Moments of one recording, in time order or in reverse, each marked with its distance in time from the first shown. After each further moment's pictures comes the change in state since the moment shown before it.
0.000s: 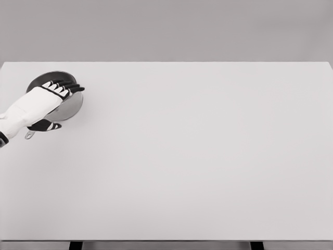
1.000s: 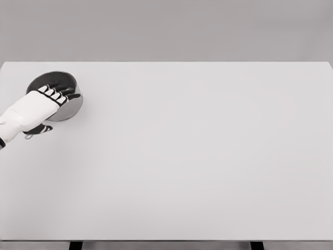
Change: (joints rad) left arm 0.043 0.004 0.036 0.010 -0.172 0.000 0.003; right arm 0.000 0.000 0.000 0.000 0.000 0.000 0.000
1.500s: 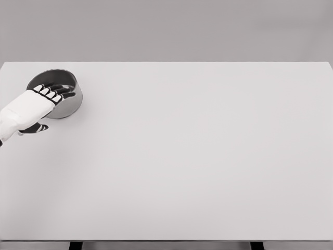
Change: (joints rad) left arm 0.000 -0.008 0.012 0.039 -0.008 -0.003 0.003; right arm 0.000 0.000 0.000 0.000 0.000 0.000 0.000
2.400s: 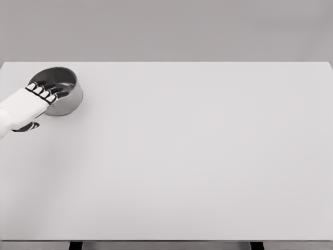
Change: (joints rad) left arm 0.017 0.010 0.039 0.011 -0.095 -0.002 0.002; right arm 0.000 0.000 0.000 0.000 0.000 0.000 0.000
